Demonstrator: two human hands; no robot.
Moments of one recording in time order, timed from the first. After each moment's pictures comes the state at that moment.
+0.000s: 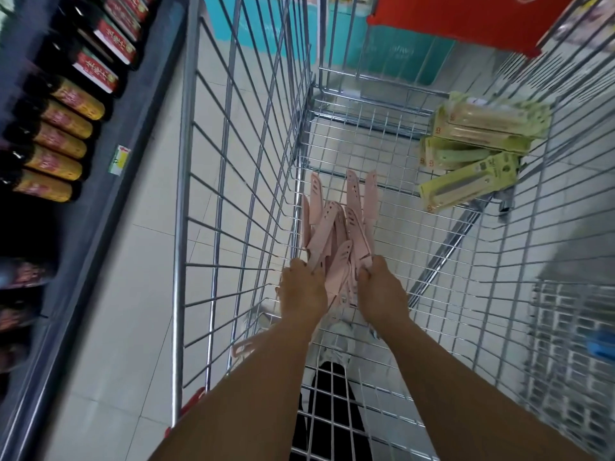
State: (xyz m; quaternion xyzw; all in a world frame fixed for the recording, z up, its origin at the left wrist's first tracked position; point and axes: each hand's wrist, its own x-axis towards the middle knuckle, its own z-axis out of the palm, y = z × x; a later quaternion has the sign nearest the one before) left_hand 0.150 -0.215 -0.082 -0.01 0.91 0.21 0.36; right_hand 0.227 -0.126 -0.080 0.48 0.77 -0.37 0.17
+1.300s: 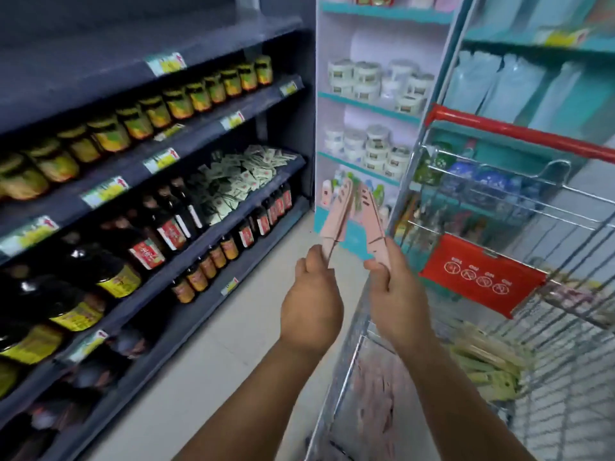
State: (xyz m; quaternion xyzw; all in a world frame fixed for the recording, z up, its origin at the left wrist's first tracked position) left_hand 0.046 -0.288 0.303 0.14 0.95 0.30 0.01; right_hand 0.078 -0.184 0.292 0.24 0.86 -0.42 -0.16
